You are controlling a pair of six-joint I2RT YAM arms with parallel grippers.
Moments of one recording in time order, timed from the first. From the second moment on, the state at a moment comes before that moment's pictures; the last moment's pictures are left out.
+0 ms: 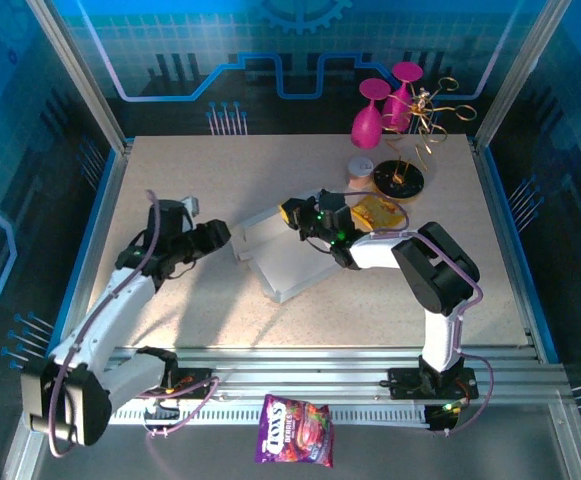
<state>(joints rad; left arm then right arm) -0.14 1.05 0.78 -0.45 0.28 -0.66 0.60 1.92 0.98 0.71 -0.22 1.61</state>
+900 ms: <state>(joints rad) -0.15 1.22 0.64 -0.35 0.32 -0.37 0.59 1.92 0.92 0.81 -0.32 1.55</state>
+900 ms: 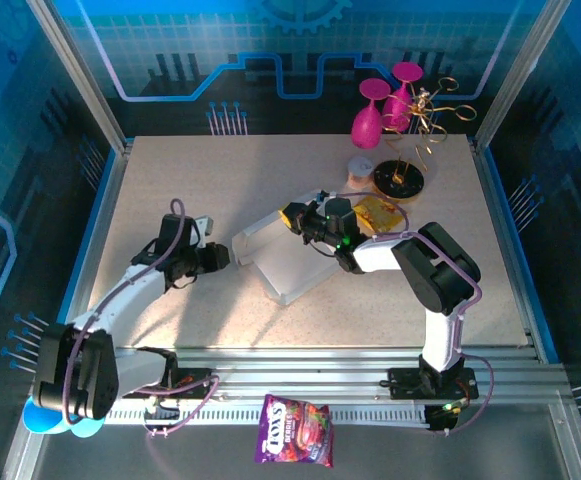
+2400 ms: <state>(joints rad) -0.31 1.36 0.69 -0.15 0.27 -0.22 0.57 2.01 0.92 0.98 -0.35 1.57</state>
